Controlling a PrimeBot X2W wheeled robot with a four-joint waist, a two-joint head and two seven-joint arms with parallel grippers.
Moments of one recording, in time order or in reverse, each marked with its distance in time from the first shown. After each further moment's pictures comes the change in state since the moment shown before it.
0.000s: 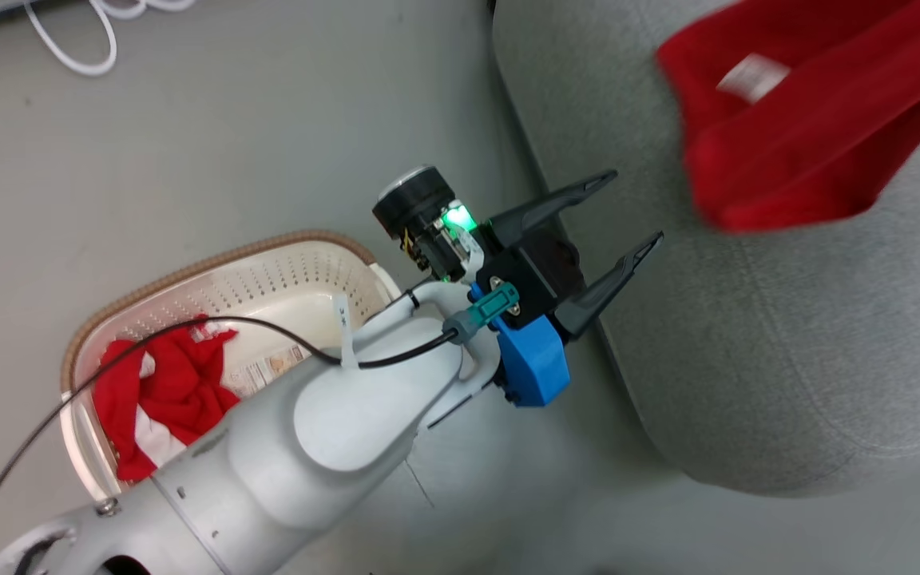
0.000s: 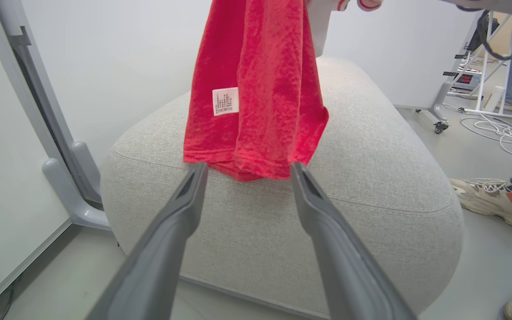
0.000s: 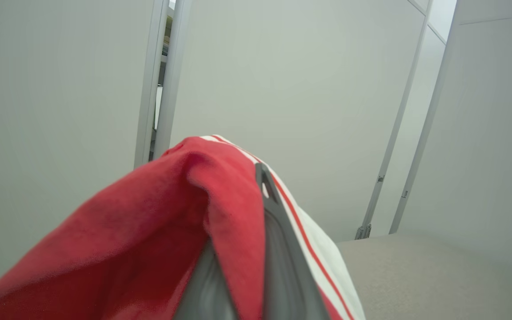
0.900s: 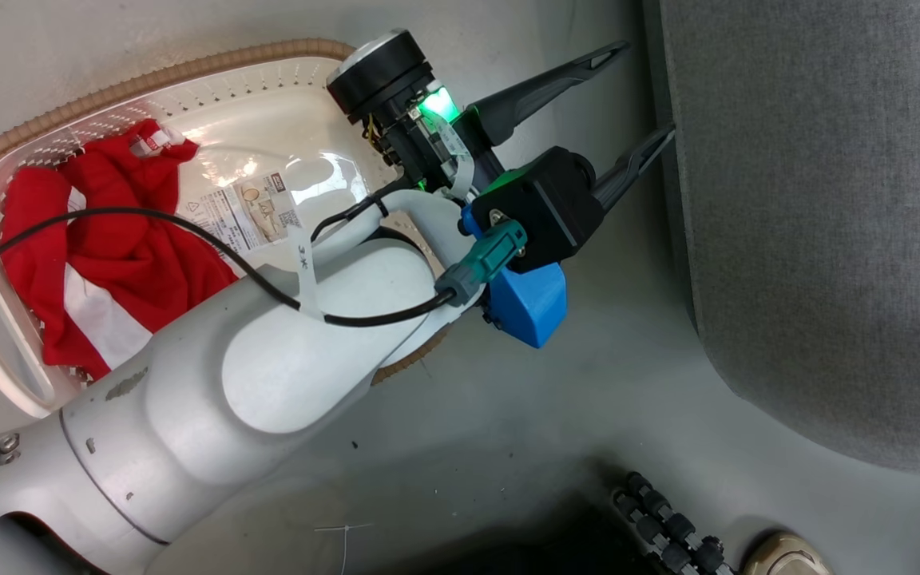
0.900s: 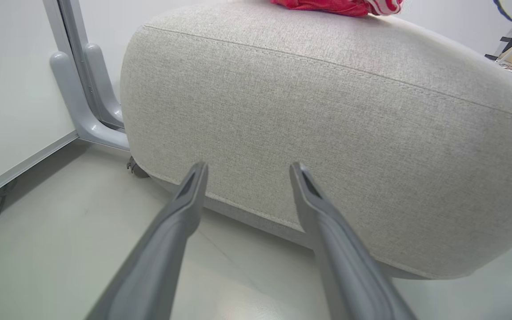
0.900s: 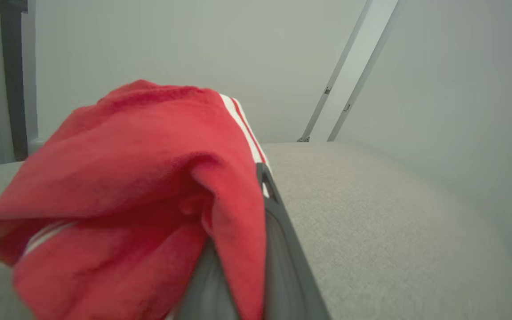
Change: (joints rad) left arm -0.187 0.138 0.000 -0.233 0.088 0.054 0.143; right arm -0.261 -0.206 -0.342 0.281 0.021 0.000 0.000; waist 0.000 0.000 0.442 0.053
